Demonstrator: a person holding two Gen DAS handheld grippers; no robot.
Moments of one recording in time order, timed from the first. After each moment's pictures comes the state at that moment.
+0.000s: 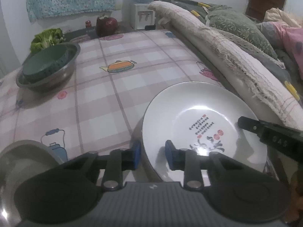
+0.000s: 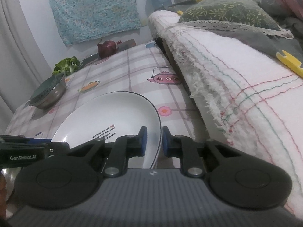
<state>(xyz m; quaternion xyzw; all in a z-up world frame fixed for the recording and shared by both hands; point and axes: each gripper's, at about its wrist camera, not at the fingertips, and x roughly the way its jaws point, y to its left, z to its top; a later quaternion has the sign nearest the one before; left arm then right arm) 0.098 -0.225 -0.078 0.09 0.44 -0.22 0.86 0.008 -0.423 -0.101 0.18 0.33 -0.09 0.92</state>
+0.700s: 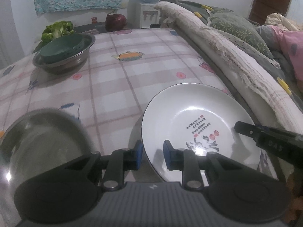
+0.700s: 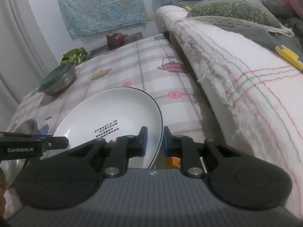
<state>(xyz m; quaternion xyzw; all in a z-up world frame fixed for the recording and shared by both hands) 0.054 -0.190 -0.069 0.07 0.45 -0.21 0.86 -0.024 -0.398 -0.096 0.17 0.35 -0.07 0.92</state>
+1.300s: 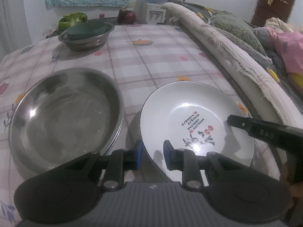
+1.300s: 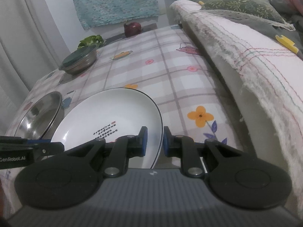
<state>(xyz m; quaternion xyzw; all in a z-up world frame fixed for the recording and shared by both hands) -0.016 -0.136 -0.064 0.04 0.45 -0.20 0.87 -0.076 -0.357 -0.092 0.16 0.36 -0.04 0.92</state>
